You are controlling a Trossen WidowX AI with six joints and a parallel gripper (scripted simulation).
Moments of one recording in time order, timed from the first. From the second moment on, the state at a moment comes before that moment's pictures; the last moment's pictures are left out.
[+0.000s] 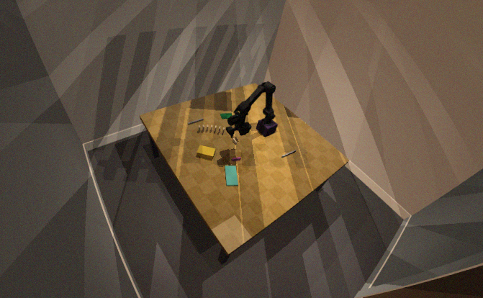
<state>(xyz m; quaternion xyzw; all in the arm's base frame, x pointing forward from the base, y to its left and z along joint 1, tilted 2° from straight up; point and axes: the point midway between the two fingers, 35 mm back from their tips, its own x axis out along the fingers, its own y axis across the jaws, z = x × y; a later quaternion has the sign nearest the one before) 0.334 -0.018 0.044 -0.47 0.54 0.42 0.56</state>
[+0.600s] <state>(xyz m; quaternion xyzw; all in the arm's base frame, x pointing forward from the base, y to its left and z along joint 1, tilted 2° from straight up) 0.335 -0.020 -0.024 -0.47 0.54 0.42 0.56</state>
